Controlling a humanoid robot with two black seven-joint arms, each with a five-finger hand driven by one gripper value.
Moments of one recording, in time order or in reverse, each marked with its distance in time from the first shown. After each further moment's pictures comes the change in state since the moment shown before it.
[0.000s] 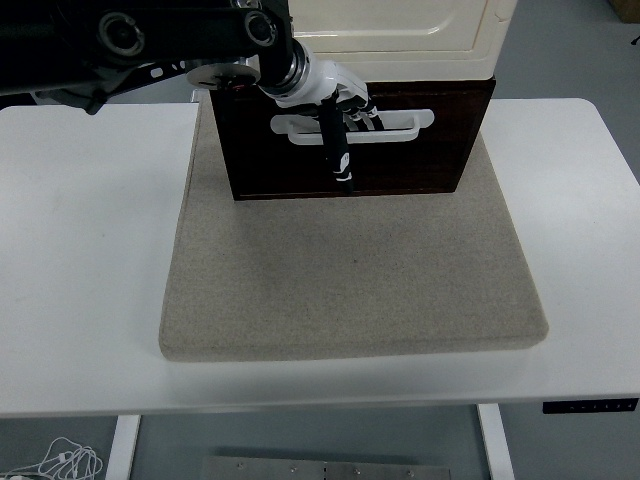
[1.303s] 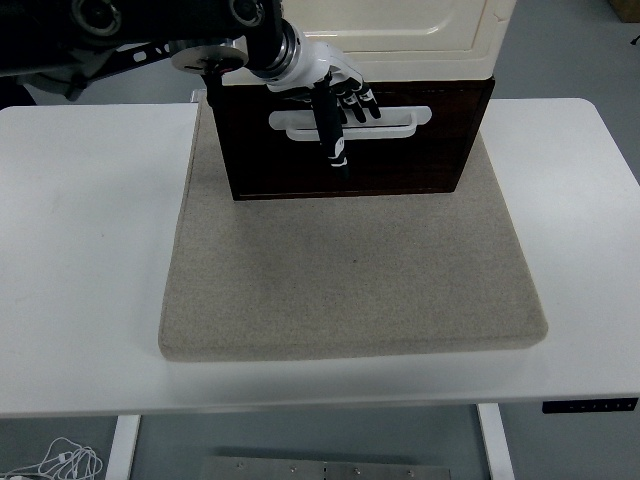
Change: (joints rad) left arm -0.038 0.037 0.013 -0.026 -0.014 0.020 -0.001; right arm 0.000 0.000 0.000 0.000 0.000 0.000 0.000
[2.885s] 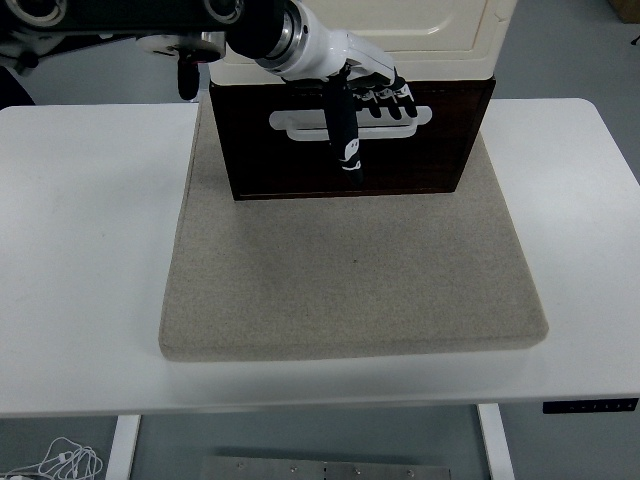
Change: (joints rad) left arm -0.116 0.057 0.042 -0.152 0.055 -0.027 -0.129; right arm 0.000 0.000 0.000 0.000 0.000 0.000 0.000
